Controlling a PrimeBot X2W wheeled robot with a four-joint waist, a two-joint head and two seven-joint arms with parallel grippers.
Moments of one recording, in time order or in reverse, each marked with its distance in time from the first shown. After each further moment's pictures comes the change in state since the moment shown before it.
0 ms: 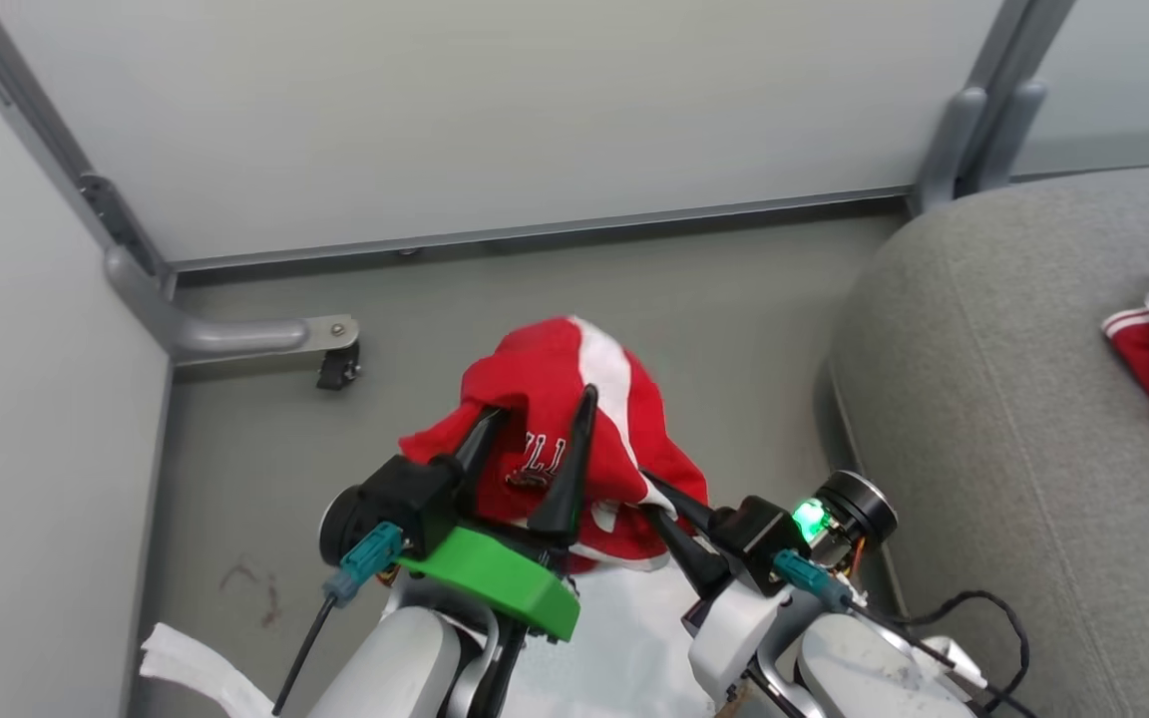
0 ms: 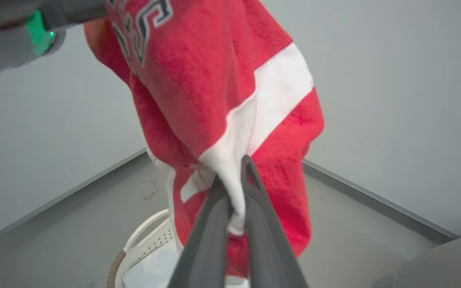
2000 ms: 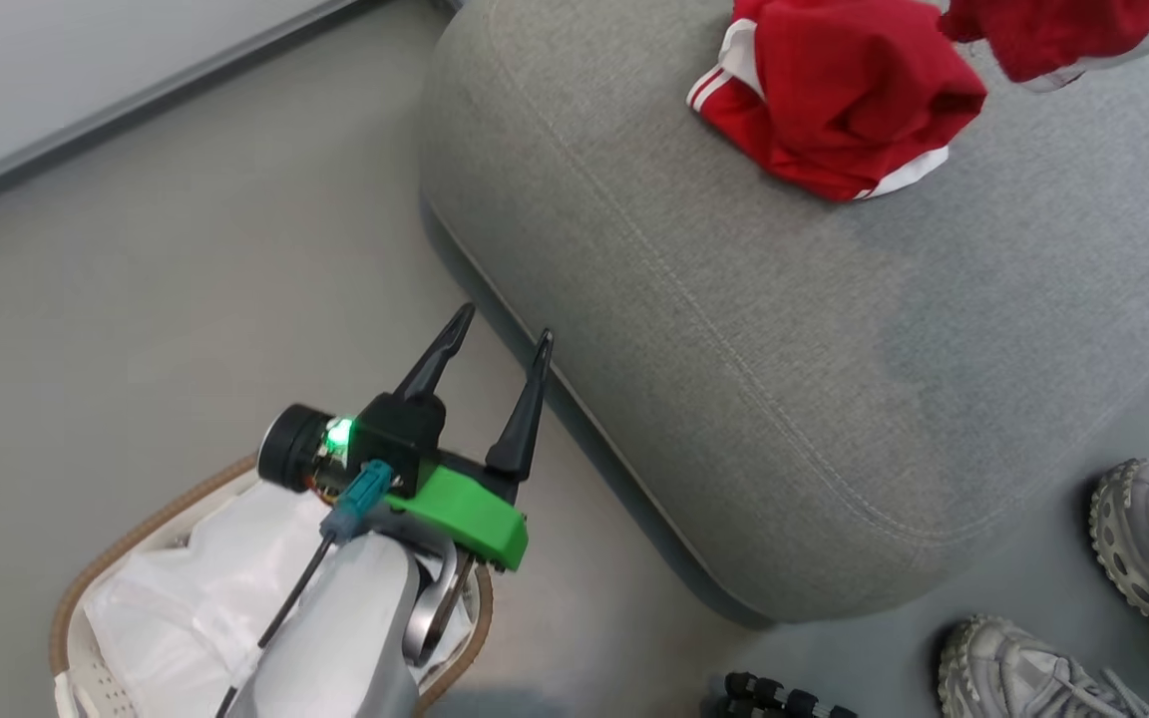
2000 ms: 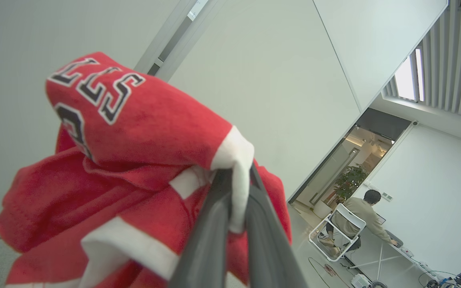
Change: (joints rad) left arm -0.099 -0.001 0.123 0.120 0.276 -0.072 -0.001; right arm -0.601 -0.346 -0.576 -0.108 -0.143 0.000 0.000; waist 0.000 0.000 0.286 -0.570
